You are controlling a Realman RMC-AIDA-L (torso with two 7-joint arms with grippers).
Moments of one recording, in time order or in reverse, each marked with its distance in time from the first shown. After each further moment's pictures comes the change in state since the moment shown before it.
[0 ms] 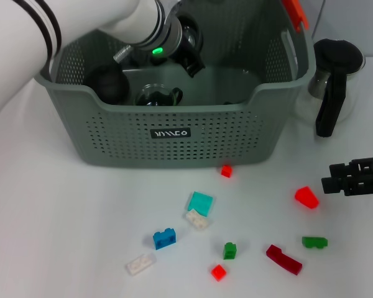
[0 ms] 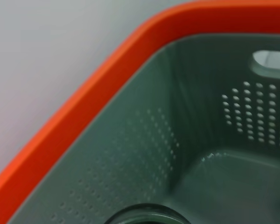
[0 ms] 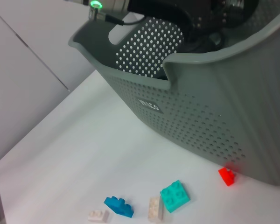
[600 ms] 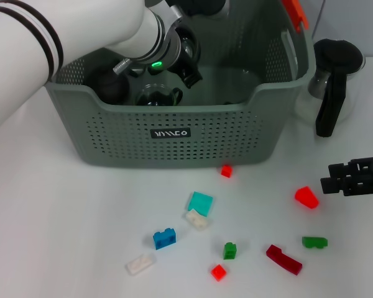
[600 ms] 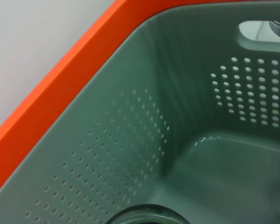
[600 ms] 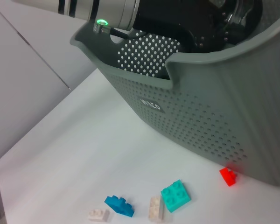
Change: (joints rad) left arm 0.029 -0.009 0.065 -0.009 0.000 -0.033 -0.026; right arm 0.003 0.000 -0.005 0.000 0.000 0.001 -0.002
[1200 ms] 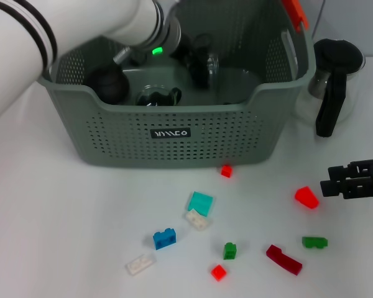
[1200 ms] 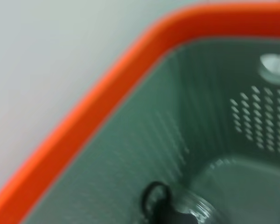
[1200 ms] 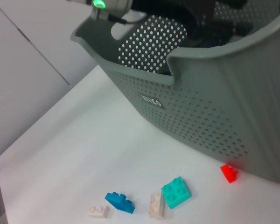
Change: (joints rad) left arm 0.018 0.002 -0.005 0.078 0.001 0.026 -0.048; right arm -0.003 0.001 -0.007 0.000 -0.002 0.001 -0.006
